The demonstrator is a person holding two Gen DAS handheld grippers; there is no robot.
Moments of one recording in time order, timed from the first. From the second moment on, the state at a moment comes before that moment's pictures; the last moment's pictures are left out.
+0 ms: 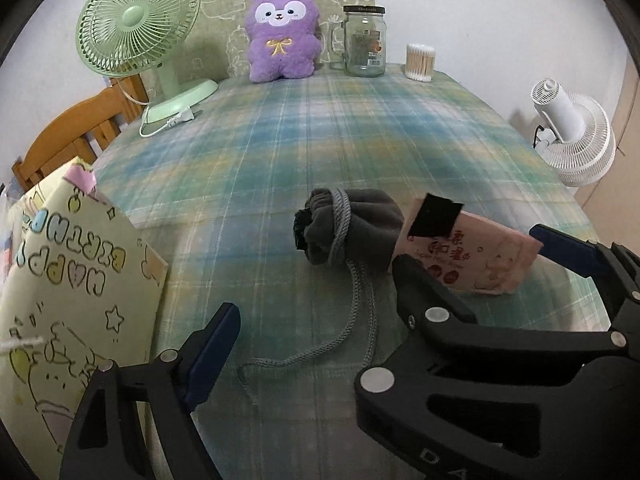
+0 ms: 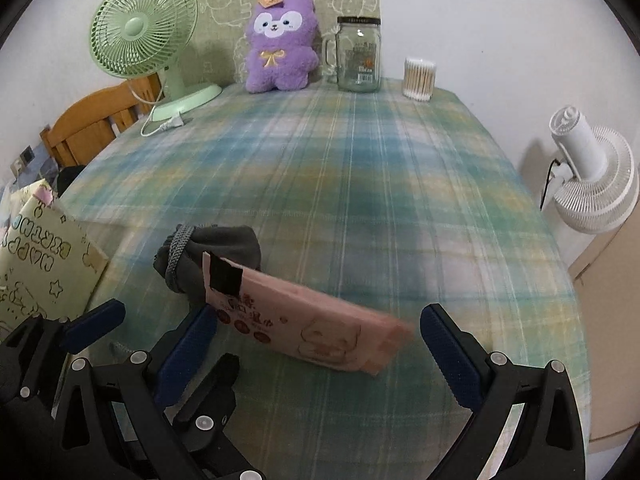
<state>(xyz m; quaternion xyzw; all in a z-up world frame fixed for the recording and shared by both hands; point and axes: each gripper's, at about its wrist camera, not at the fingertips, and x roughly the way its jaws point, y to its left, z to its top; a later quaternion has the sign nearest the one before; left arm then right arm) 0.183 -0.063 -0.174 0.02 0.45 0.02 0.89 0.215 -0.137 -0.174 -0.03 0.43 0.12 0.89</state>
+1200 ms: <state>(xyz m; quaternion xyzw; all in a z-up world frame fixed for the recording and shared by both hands) 0.219 -0.111 -0.155 0.07 0.43 0.01 0.90 0.232 -0.198 -0.157 0.04 0.42 0.08 0.90</state>
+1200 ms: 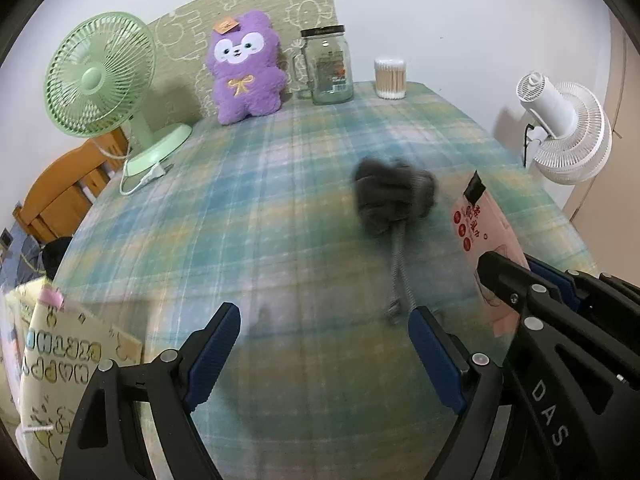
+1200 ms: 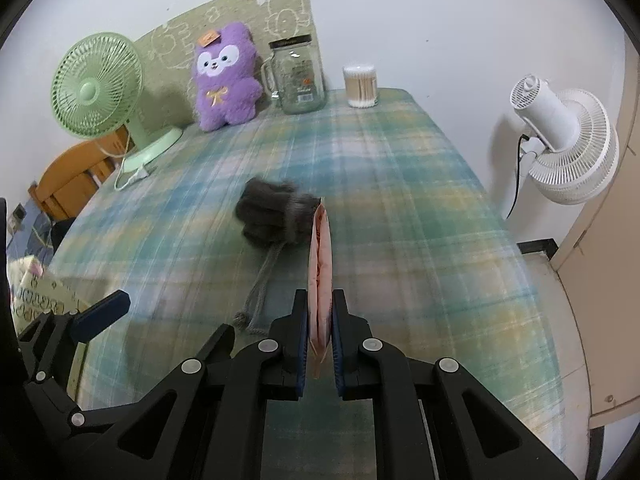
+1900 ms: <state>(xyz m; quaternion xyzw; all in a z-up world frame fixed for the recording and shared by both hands) 0.261 -0.151 -0.118 0.06 0.39 -0.04 0.92 0.268 -0.234 -0.118 0.06 0.40 0.05 0.92</state>
